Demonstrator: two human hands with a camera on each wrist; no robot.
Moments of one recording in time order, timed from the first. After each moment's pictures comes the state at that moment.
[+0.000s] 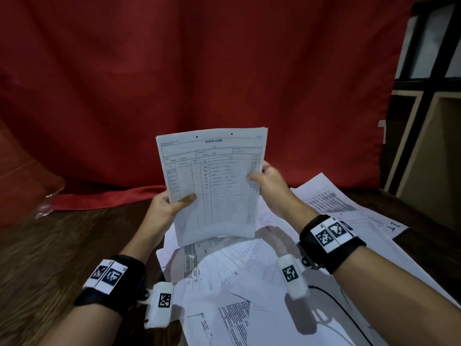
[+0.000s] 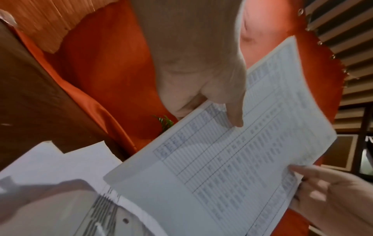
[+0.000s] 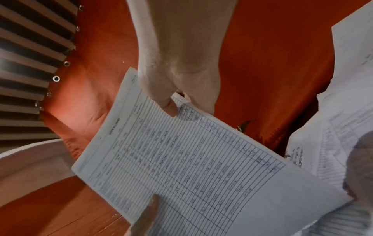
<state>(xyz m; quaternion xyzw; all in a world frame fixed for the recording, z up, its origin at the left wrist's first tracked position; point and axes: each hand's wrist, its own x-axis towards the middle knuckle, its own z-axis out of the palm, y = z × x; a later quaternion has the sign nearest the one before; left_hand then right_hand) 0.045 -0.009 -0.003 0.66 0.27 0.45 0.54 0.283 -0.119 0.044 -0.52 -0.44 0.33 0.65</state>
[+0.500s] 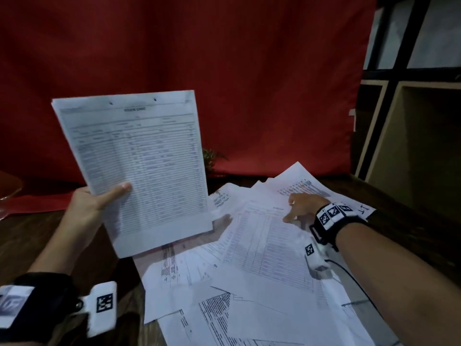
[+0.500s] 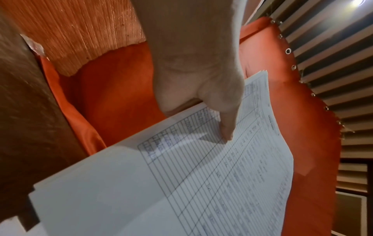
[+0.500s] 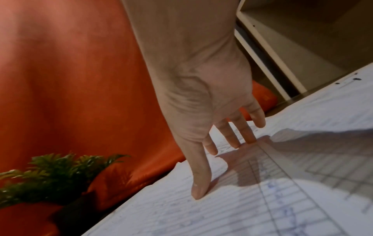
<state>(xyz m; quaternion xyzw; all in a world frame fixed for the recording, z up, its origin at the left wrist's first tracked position) -0.014 0.012 0.013 0.64 0.29 0.52 0.48 0.430 -0.176 -0.025 -0.89 -0.41 0.21 0.04</state>
